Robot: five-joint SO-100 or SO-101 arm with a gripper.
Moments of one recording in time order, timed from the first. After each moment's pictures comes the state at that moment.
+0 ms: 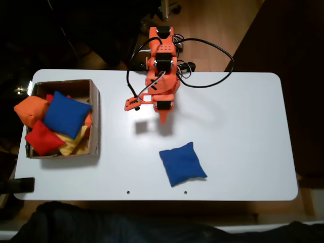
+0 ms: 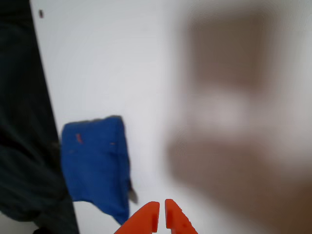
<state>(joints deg) -0.2 186.9 168.8 74.6 -3.4</state>
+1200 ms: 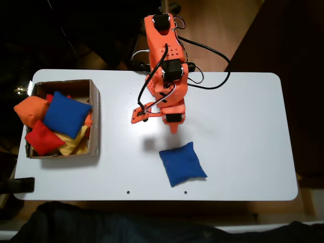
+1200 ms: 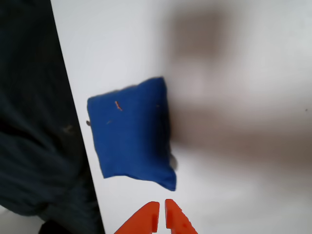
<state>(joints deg) -9.7 145.8 139.8 67.3 7.8</state>
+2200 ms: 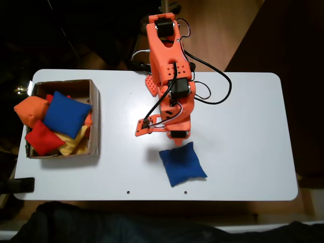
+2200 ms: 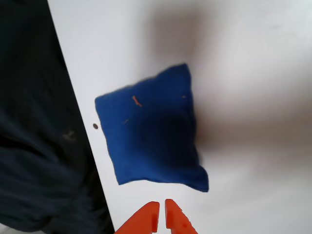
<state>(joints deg) -11.4 124.7 125.2 64.2 13.0</state>
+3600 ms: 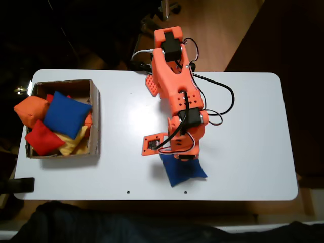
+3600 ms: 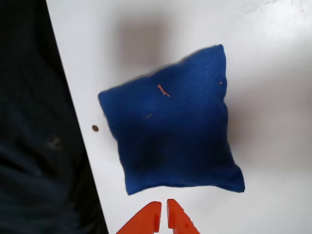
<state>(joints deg) -13.4 96.2 96.1 73.2 14.3</state>
